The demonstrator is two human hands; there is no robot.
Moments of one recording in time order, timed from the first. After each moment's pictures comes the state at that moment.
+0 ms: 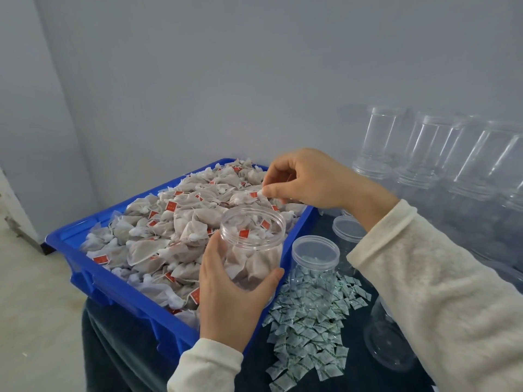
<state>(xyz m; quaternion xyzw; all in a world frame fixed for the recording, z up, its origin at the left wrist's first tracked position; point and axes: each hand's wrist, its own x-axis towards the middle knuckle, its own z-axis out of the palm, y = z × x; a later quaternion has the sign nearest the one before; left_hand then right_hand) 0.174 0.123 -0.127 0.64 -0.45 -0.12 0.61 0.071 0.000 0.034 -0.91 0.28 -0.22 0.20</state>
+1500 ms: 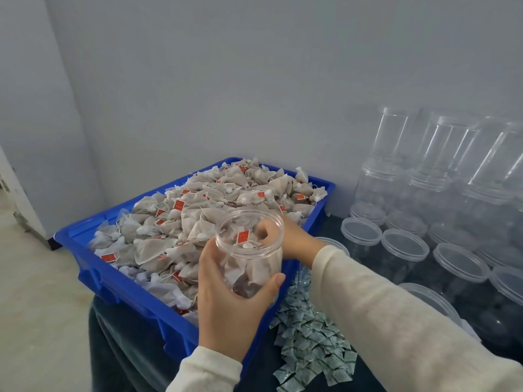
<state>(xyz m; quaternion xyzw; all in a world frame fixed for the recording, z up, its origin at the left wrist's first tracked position) 0.183 0.125 -0.129 0.55 -0.43 -0.12 0.70 0.127 -0.041 -0.087 -0.91 0.37 -0.05 0.16</state>
